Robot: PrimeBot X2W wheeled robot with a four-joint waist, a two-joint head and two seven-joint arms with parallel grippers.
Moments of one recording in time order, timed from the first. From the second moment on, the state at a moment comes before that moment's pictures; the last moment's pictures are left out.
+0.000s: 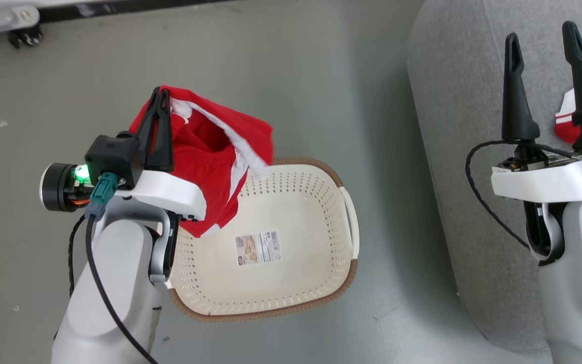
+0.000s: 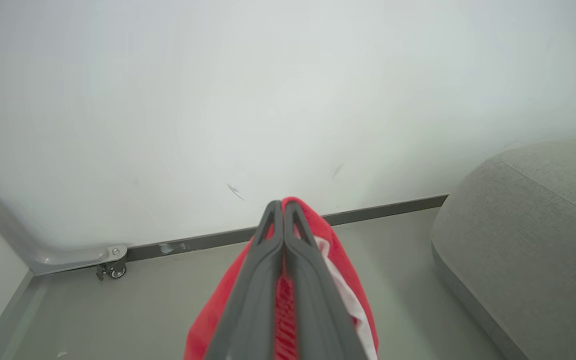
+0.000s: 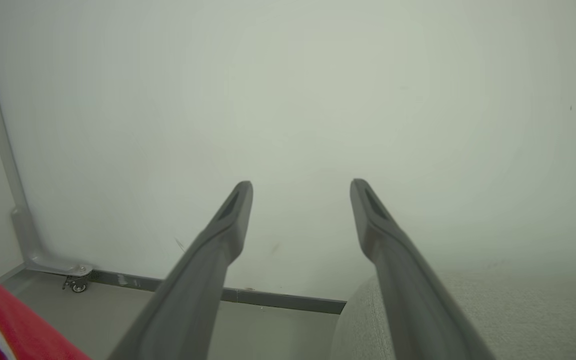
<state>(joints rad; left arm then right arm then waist) -0.61 0.07 -0.20 0.49 -0.13 0.12 -0.25 -0.51 -0.09 -0.06 0.20 0.03 0.13 -0.25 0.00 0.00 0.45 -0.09</state>
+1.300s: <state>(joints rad) -0.37 0.10 -0.16 0.32 -0.17 0.04 -0.25 -0.23 -0.09 0.02 0.28 0.06 0.13 -0.25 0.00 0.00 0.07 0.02</state>
